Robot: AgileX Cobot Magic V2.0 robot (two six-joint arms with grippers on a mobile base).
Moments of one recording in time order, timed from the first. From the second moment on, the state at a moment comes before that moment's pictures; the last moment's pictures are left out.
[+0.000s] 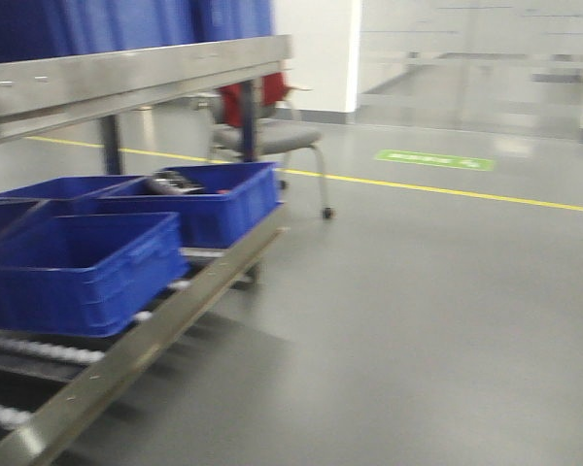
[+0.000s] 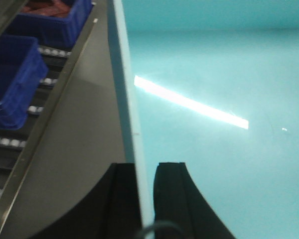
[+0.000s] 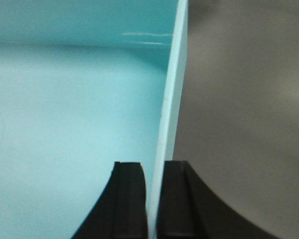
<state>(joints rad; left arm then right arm) -0.33 1.37 -1.64 0.05 0.94 -0.23 0.22 1.39 -1.72 0.05 1.03 0.17</state>
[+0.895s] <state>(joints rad) -0.33 1.37 -1.64 0.05 0.94 -0.23 0.22 1.39 -1.72 0.05 1.03 0.17</state>
